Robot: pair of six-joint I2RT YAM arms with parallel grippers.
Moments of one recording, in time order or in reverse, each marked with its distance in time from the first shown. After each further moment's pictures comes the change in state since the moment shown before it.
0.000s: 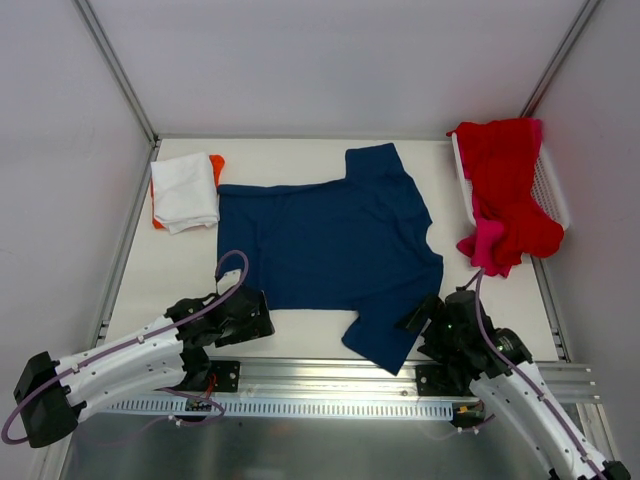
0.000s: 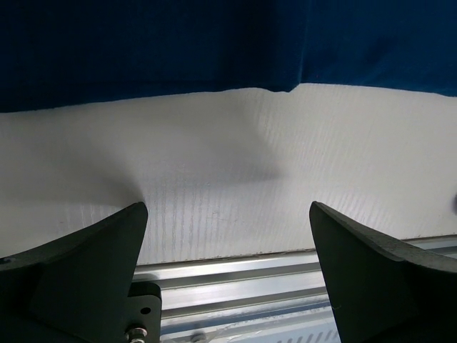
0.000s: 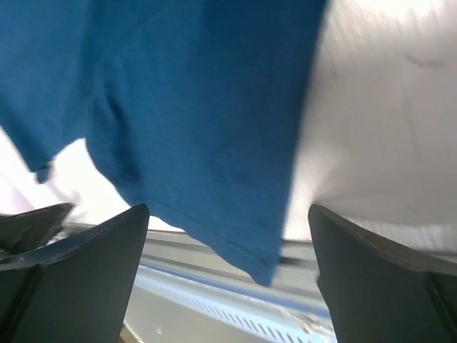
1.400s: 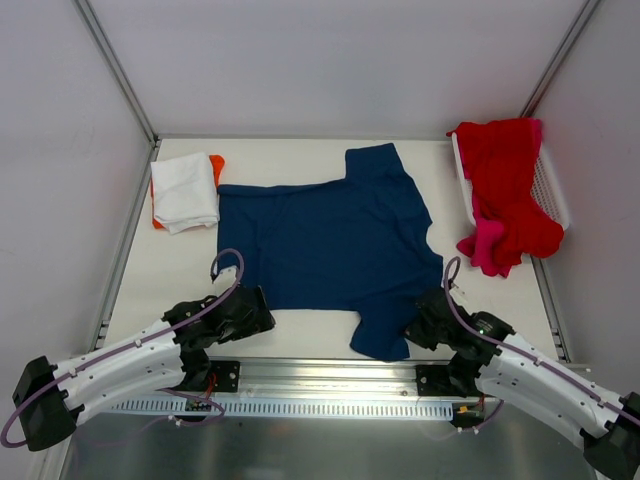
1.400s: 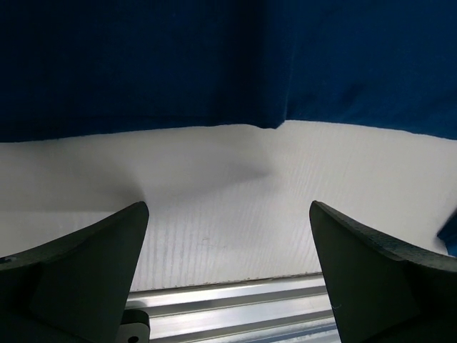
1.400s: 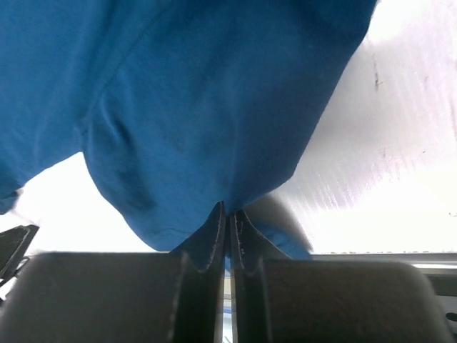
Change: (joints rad) left arm 0.000 -0.037 -0.033 0.073 -0.061 -0.014; right arm 0.365 0.330 0.072 0.143 0.304 0.247
